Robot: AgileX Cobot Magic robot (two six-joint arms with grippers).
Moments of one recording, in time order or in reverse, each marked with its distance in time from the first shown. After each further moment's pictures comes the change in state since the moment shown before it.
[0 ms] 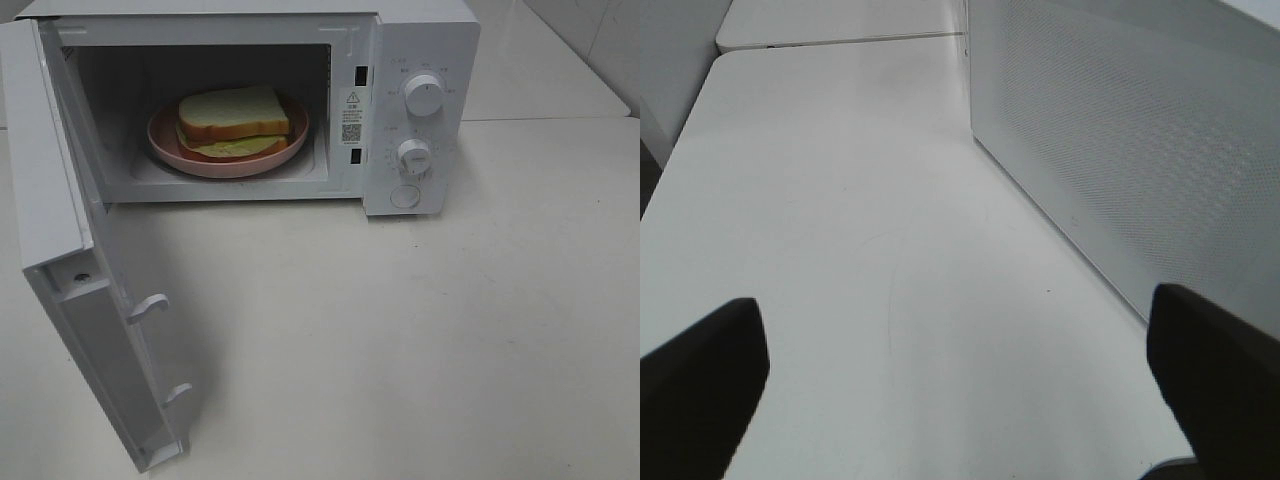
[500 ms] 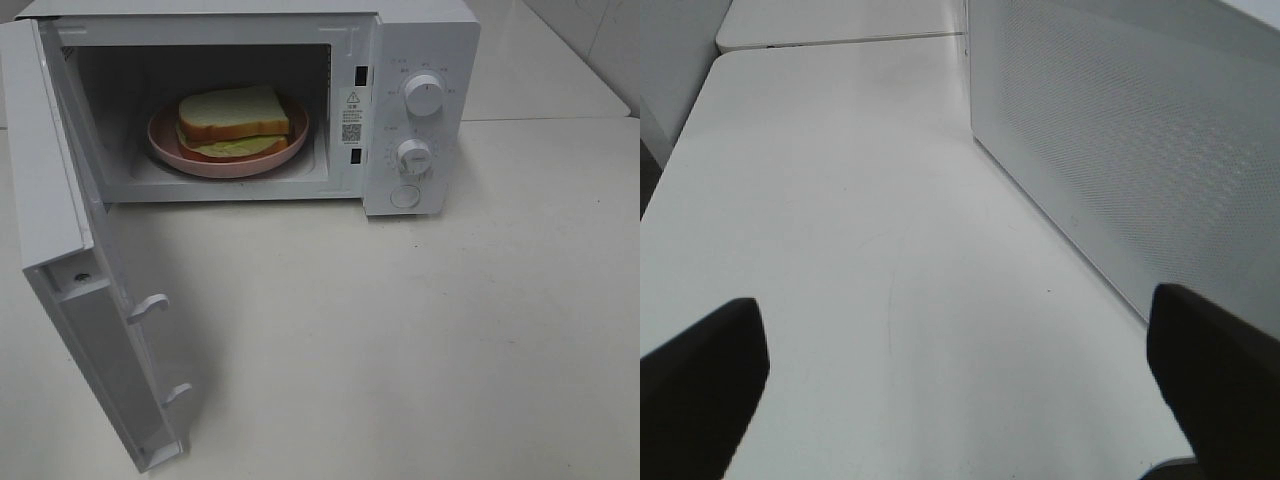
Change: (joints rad) left arm 0.000 0.000 0.000 0.000 0.000 0.000; right arm 0.000 0.000 0.000 0.000 0.000 -0.001
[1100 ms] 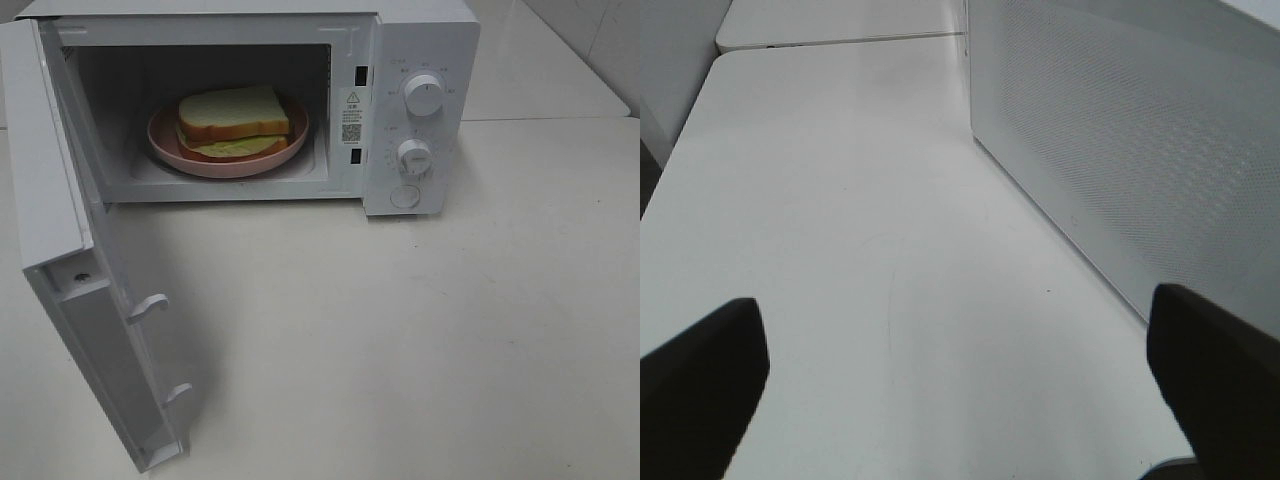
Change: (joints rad) left arm 0.000 0.000 0.000 0.000 0.000 0.000; right arm 0.000 0.000 0.000 0.000 -0.001 -0.007
